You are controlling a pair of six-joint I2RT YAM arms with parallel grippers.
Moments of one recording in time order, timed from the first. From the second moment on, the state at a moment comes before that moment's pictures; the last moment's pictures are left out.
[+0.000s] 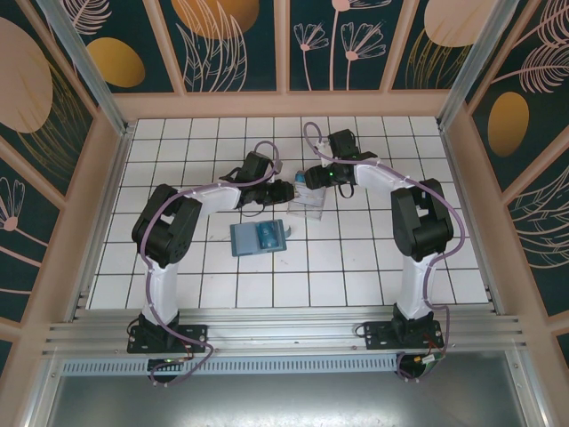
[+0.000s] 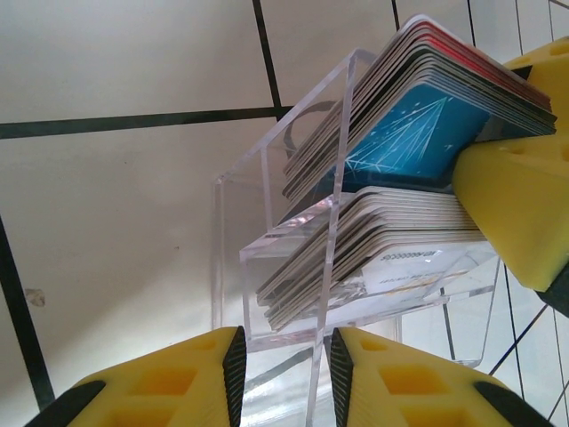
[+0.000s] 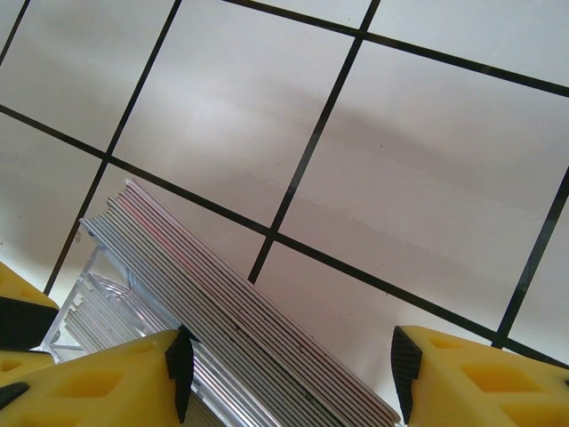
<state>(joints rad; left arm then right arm) -0.53 2.05 1.29 -0.06 0.41 -0.63 0.38 1.98 1.42 -0.40 -0.24 0.03</state>
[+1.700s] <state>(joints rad) -0.53 2.05 1.25 -0.02 0.41 -0.64 0.37 1.94 1.42 -0.37 -0.28 0.03</state>
